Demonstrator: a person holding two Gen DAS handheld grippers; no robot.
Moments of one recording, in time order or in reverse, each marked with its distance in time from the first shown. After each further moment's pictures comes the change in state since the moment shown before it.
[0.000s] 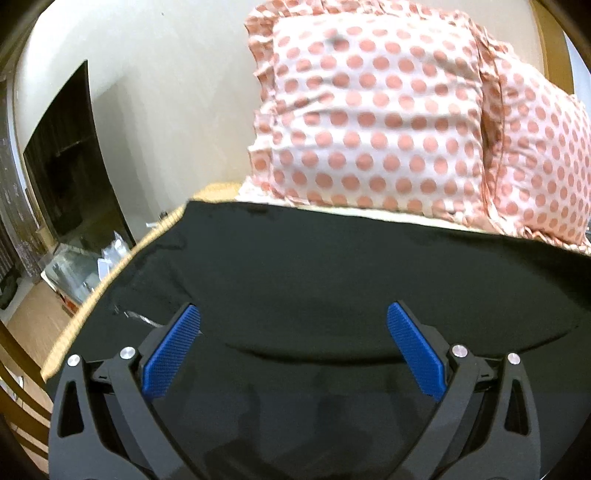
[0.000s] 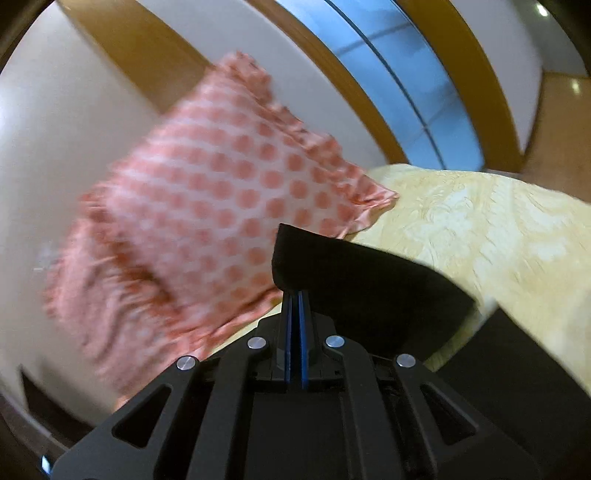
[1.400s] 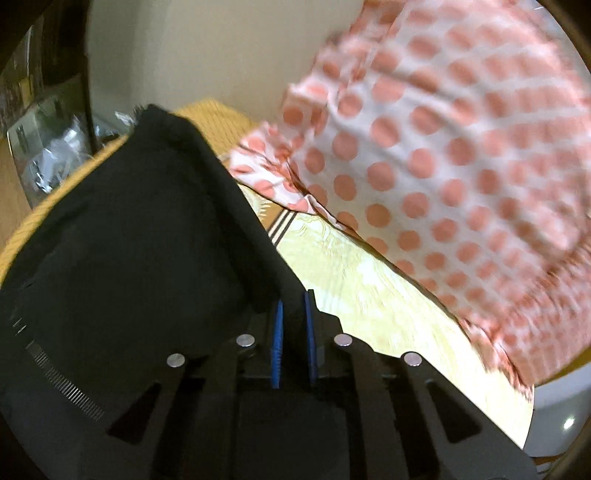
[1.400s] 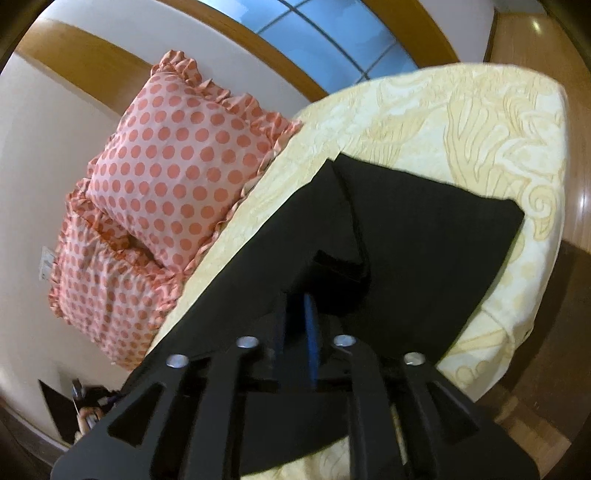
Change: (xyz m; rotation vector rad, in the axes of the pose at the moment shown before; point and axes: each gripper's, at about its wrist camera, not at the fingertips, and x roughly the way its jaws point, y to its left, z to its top) left arm 0.144 0.068 0.082 -0.466 0.299 -0.187; right arm -0.065 -0.099 -0.068 0.203 0.154 -0.069
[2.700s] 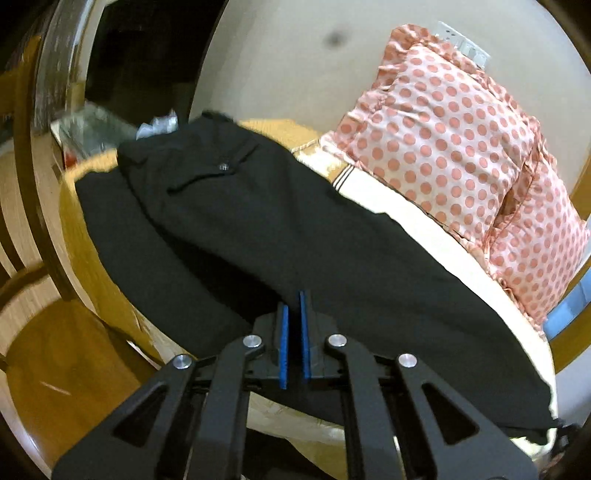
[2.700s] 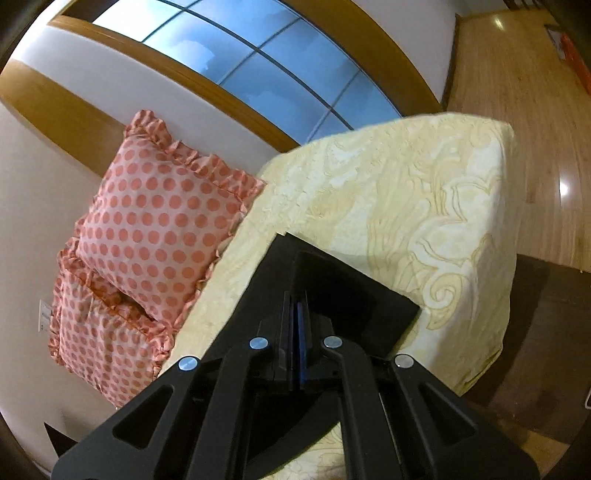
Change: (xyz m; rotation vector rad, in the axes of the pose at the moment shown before) left arm -0.149 0.117 -0.233 -0.050 -0.217 -0.006; right arm -0.036 -0.036 0.042 0.102 -0.135 -0.070
